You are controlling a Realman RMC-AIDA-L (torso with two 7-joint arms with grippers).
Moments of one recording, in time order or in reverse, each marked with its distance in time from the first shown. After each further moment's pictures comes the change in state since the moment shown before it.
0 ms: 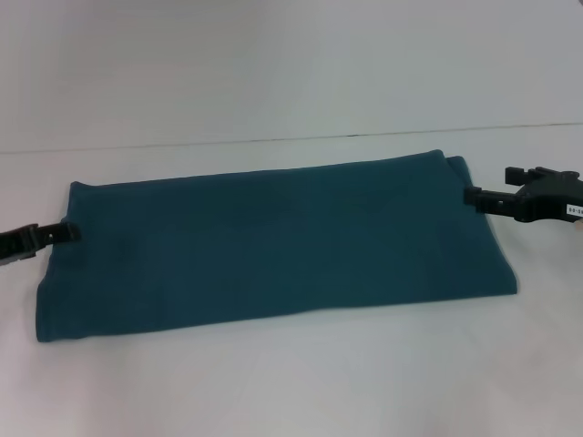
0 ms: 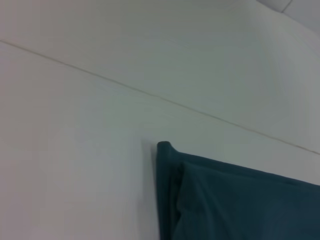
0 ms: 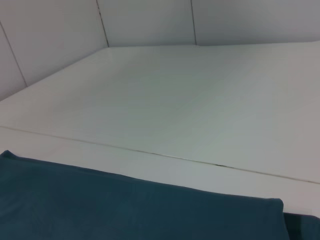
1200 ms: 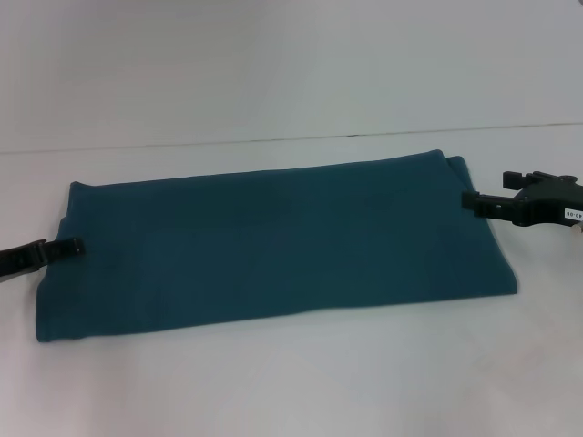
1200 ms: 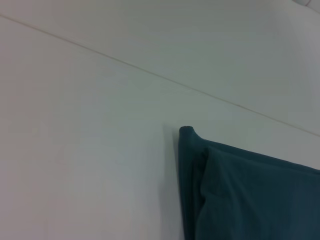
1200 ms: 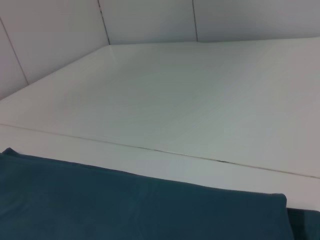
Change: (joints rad) left arm -0.002 -0.018 0.003 -0.068 0.005 -0.108 0.032; right arm -0.001 0.000 -0.003 0.008 0.000 0.000 0.000
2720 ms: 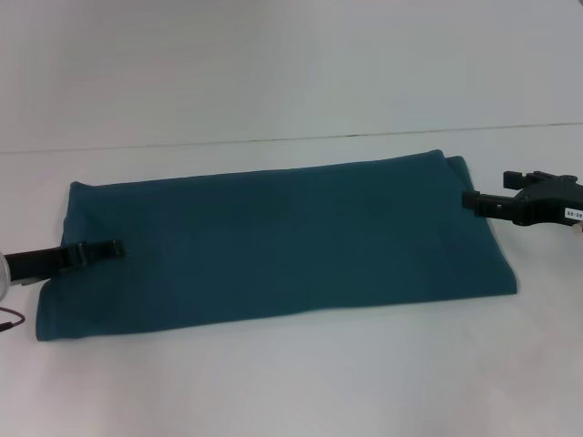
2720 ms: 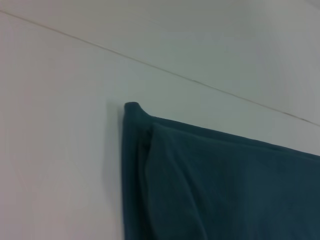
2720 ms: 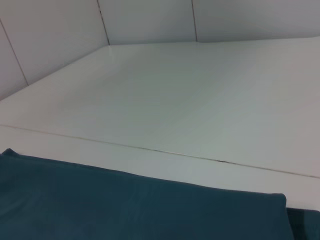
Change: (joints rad) left arm -0.032 -0.015 0.042 -0.036 -0.015 0.020 0.007; right arm -0.001 0.000 0.000 -0.002 0.000 -0.001 0.004
